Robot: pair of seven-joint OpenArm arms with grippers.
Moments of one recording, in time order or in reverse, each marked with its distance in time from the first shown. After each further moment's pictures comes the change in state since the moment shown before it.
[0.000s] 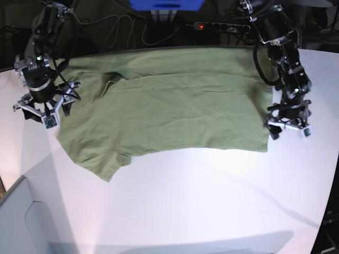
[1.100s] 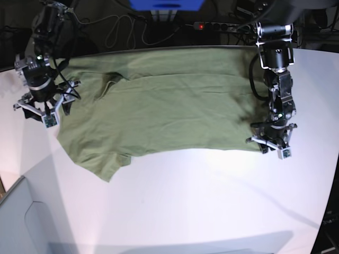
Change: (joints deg) left arm -11.6 -5.0 14.9 -23.6 0.1 0.3 -15.6; right arm -0.2 0.0 0.0 0.0 -0.1 0.0 0.0
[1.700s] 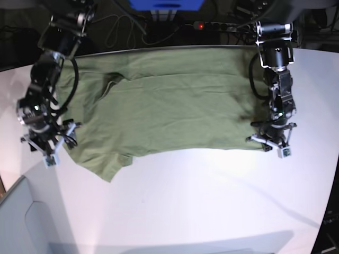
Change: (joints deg) left arm 1.2 0.0 -0.3 1.7 -0.4 0.3 0.9; right arm 23.1 0.0 0.2 -25.9 -0.5 0.2 0.0
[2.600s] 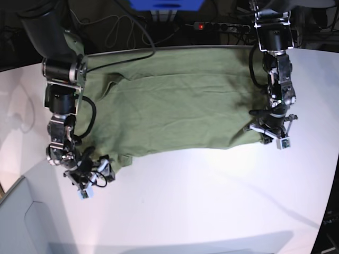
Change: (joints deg) left arm 7.3 0.3 0.1 11.5 0.5 0.3 2.2; right arm 24.3 1.9 -12.0 -51.3 -0.4 0.0 30.3
